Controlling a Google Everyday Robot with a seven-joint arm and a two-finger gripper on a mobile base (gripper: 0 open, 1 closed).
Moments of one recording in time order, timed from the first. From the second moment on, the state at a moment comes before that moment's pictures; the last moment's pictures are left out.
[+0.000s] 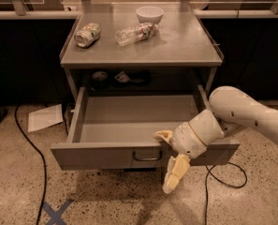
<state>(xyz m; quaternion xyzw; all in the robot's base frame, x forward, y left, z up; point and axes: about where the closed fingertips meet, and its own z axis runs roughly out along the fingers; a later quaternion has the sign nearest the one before) 0.434 -0.063 0.678 -0.64 0.65 0.37 0.20</state>
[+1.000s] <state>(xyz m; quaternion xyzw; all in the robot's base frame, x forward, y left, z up) 0.413 -0.060 0.682 -0.63 0.65 0.38 0.19</state>
